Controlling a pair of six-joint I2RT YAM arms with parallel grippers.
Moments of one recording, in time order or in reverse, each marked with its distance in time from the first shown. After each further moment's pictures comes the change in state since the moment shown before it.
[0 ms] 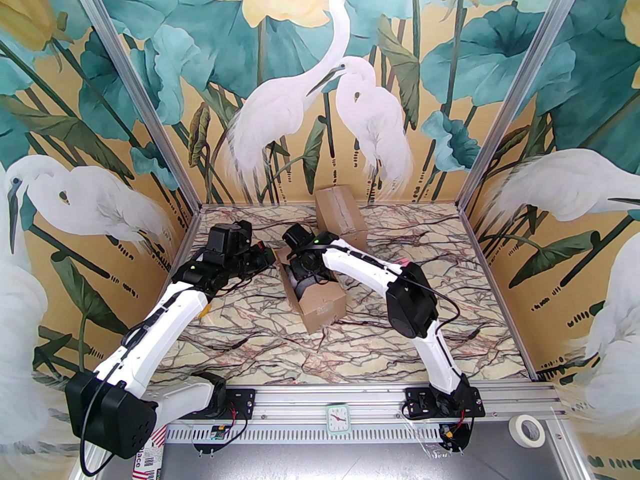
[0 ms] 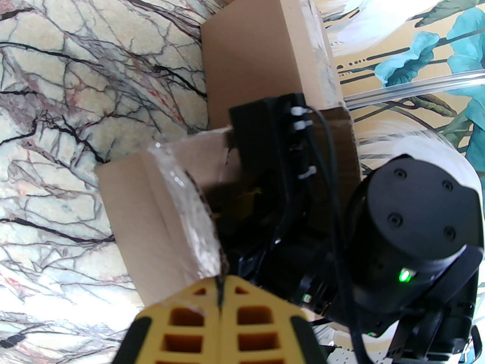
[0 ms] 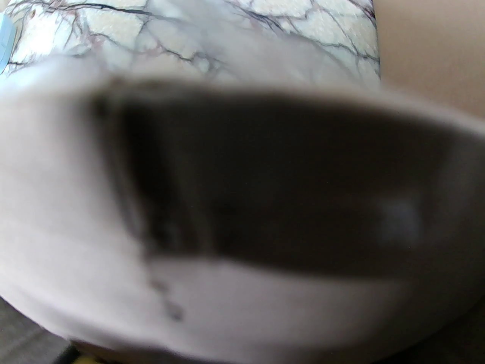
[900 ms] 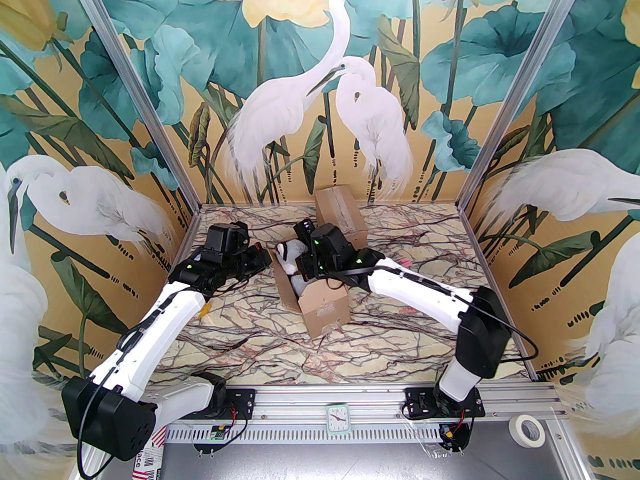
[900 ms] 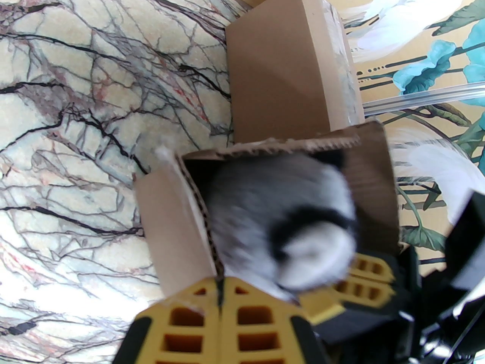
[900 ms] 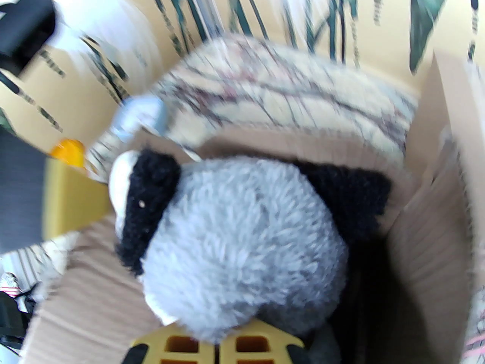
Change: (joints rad) left arm 0.000 -0.010 0.047 -0.111 -0.072 0.003; right arm 0.026 -0.558 -0.588 0.627 -0.174 -0.076
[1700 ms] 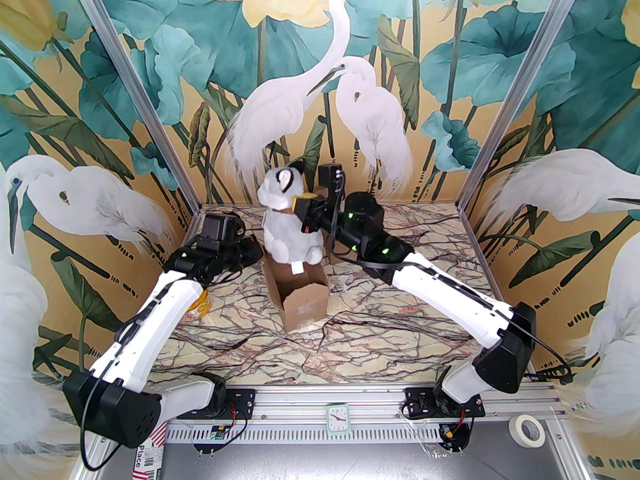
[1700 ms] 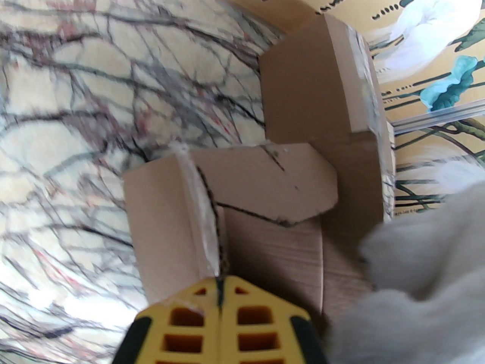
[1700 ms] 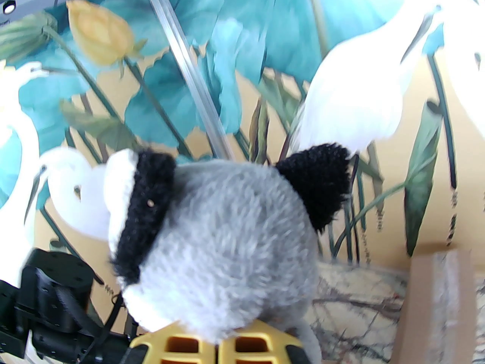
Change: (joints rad) left arm 0.060 0.095 0.178 -0.125 -0.114 0.143; right arm -0.087 -0.096 0.192 0.330 0.038 0.095
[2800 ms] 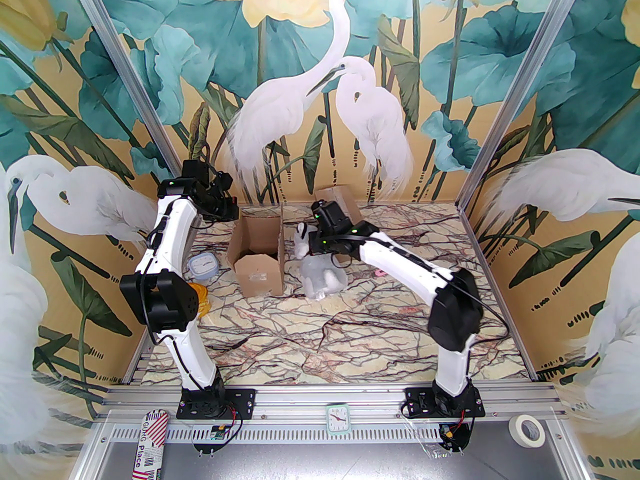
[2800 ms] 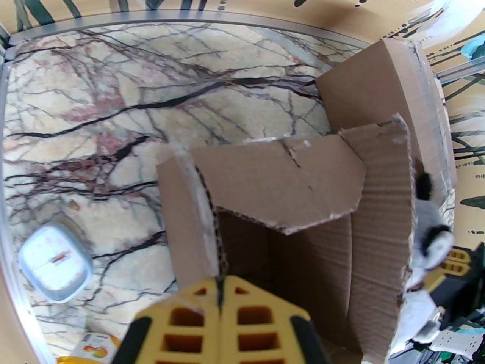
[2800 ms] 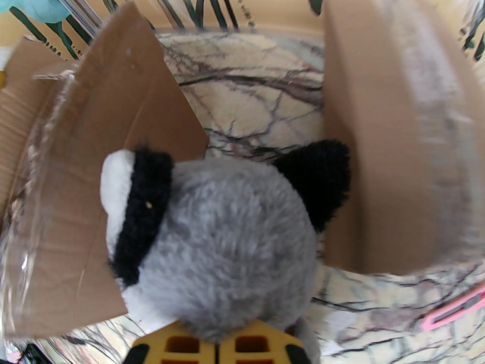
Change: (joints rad) left arm 0.304 0.673 0.846 -0.410 0.177 0.628; right arm -0.045 0.418 0.229 -0.688 0.056 0.097
